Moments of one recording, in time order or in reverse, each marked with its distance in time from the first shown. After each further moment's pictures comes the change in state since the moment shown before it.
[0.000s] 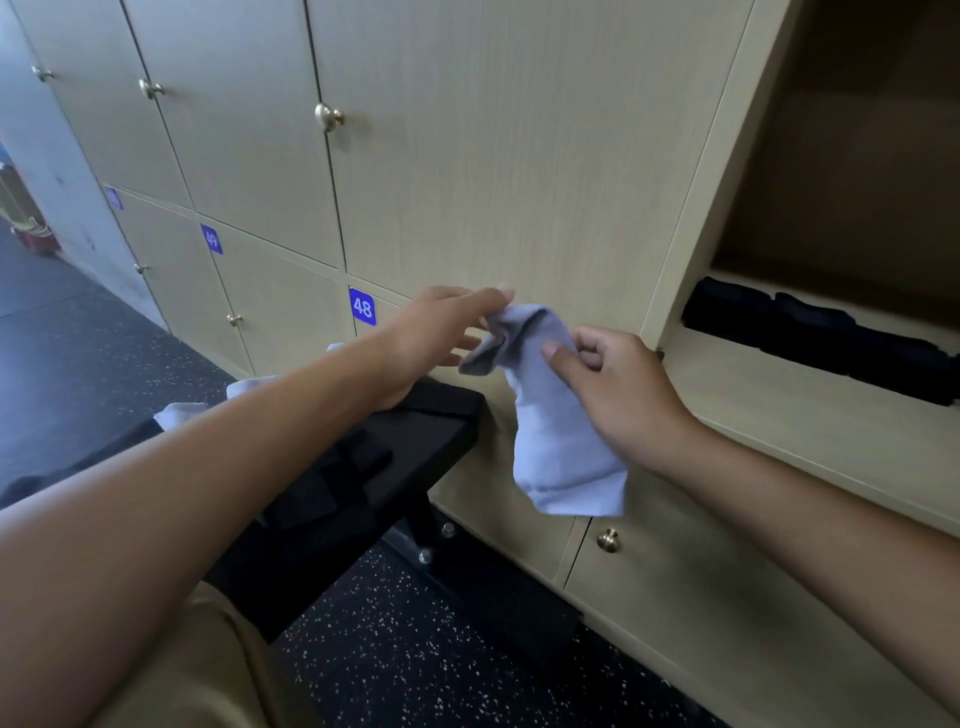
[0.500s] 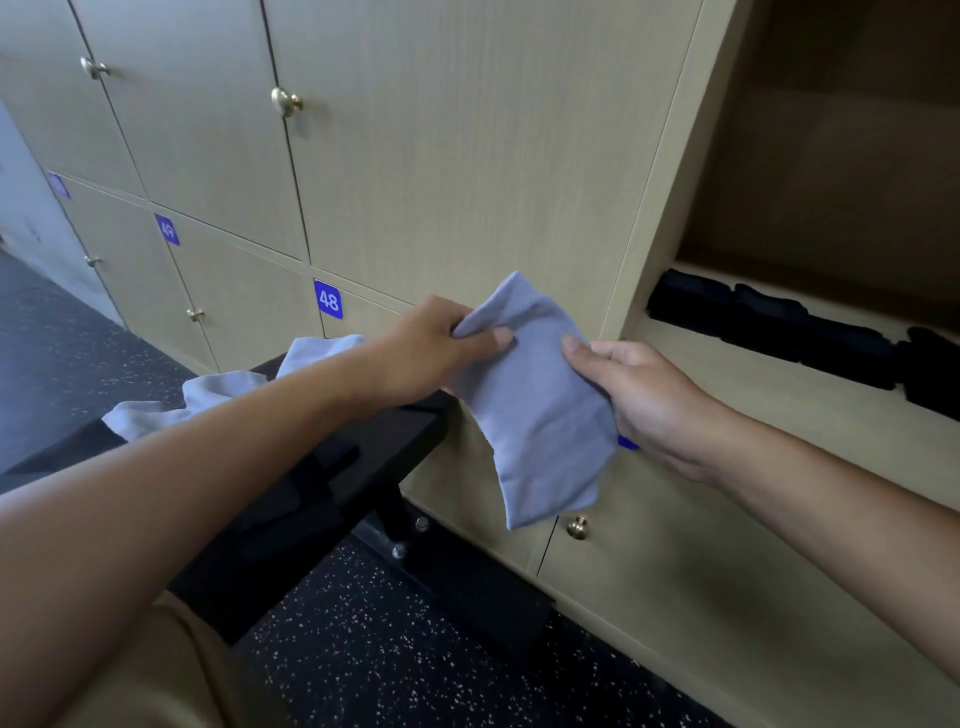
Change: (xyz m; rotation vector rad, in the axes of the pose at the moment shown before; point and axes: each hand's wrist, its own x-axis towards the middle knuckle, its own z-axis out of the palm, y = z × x) left_hand -0.002 -0.006 0.022 0.261 -0.080 0.139; right_hand -0.019 0.008 -0.040 0.386 -0.235 0.326
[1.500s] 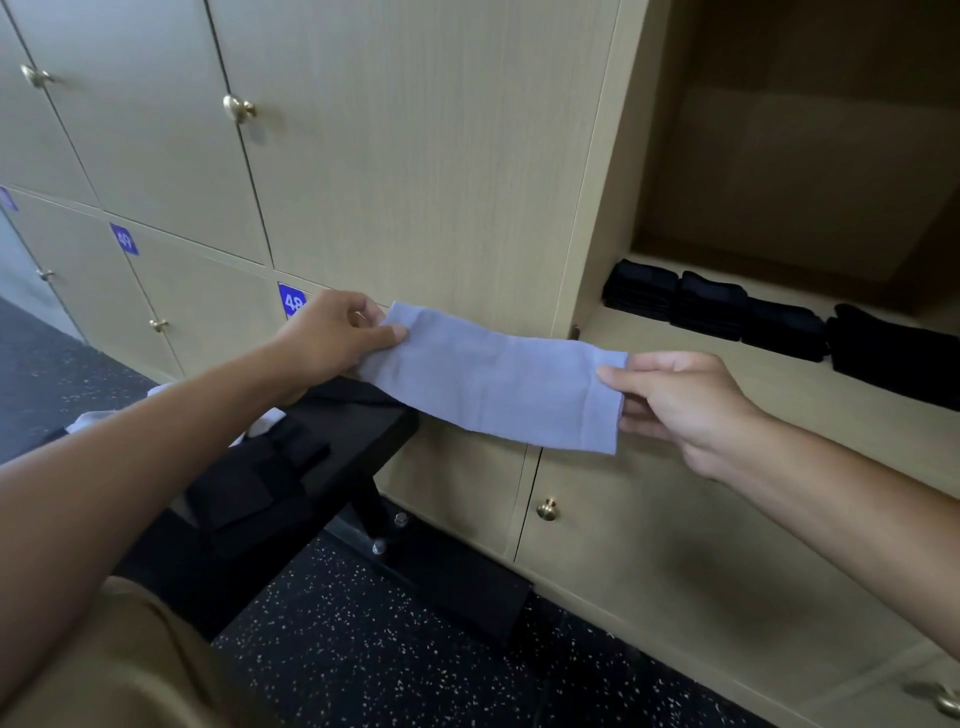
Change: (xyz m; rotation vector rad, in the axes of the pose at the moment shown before) left_hand -0.001 -0.030 -0.028 0.045 0.246 -0.226; right_hand -0.043 0.009 -0.040 0.084 0.527 0.181
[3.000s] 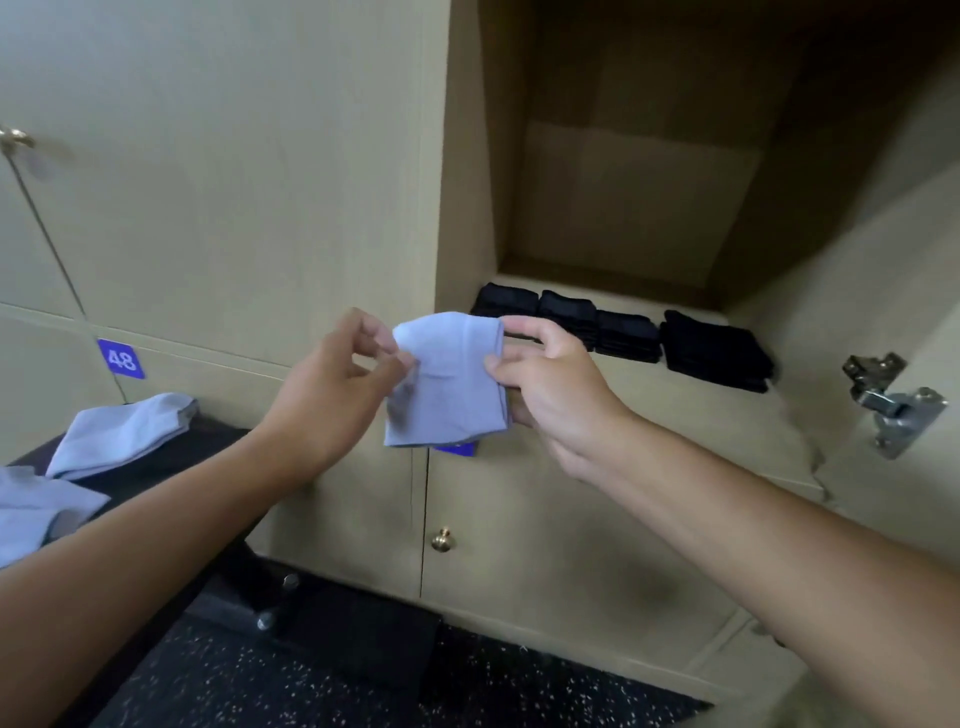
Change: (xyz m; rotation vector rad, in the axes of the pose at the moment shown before) left_hand -0.024 0.075 0.096 -0.187 -0.060 0.278; right_hand -0.013 -0.028 -0.006 0.147 -0.007 -0.163
